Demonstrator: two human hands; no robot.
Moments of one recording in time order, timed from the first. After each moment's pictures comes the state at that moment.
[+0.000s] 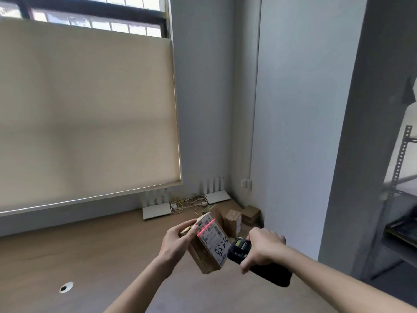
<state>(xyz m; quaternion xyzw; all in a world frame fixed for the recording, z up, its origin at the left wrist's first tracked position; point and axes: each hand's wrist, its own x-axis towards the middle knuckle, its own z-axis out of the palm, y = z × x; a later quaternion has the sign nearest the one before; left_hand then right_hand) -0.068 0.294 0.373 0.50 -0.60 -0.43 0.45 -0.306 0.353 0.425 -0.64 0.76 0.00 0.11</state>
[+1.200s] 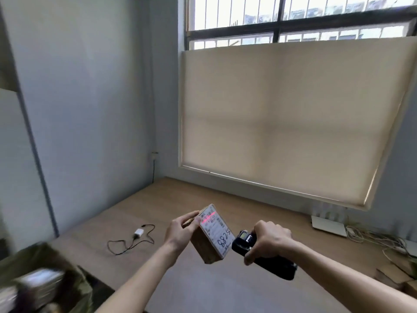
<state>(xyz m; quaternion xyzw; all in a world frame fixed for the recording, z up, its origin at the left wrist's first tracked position) 0.497 0.594 0.394 0.66 -0.36 -0.25 0.61 0.282 0.472 0.457 -0.87 0.49 0.03 0.12</state>
